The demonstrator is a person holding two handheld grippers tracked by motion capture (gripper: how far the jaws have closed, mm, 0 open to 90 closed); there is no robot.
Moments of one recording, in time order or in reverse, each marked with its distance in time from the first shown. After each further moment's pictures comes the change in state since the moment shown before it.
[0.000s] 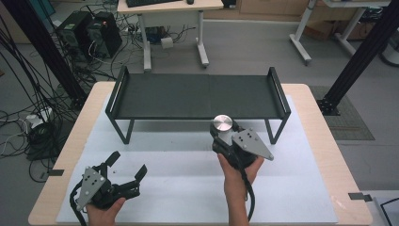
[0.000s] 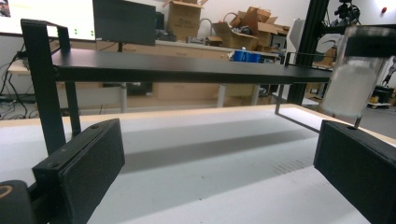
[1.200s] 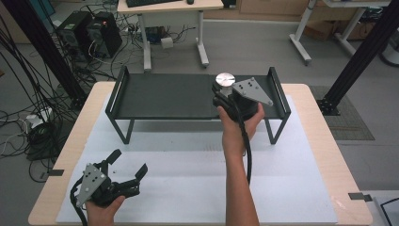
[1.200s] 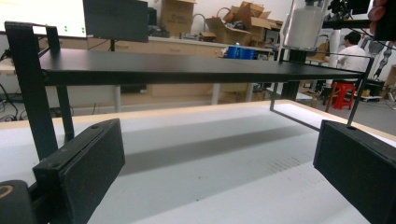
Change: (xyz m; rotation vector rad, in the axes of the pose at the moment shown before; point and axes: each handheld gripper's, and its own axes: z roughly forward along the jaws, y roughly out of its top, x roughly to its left) left arm 0.007 0.007 0.004 0.020 -0.030 0.008; right arm -0.022 0.068 0.070 -0.002 -0.084 0.001
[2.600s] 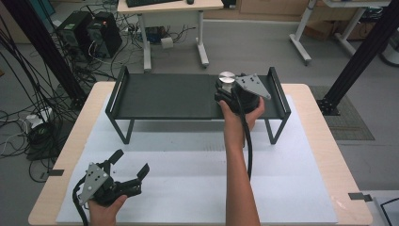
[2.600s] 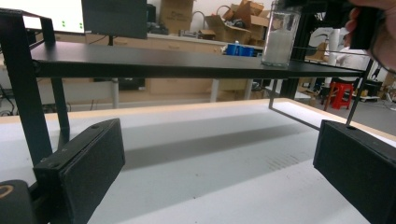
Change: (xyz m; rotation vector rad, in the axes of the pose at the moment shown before) left arm -0.001 -0.003 0.003 0.004 -0.004 -0.010; right arm -0.004 -0.012 0.021 0.011 -0.089 0.009
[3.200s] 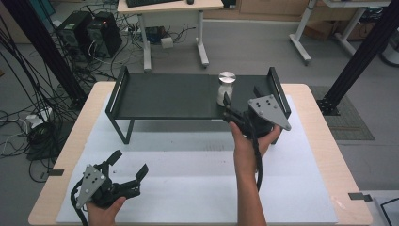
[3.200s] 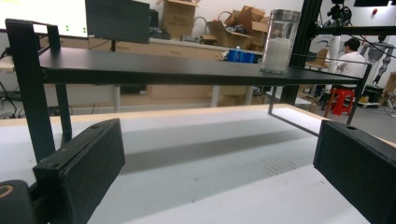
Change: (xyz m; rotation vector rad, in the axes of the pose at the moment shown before) left arm -0.004 -0.001 -0.005 -0.020 0.009 -0.013; right arm 0.005 -0.009 -0.074 -0.083 -0.007 -0.035
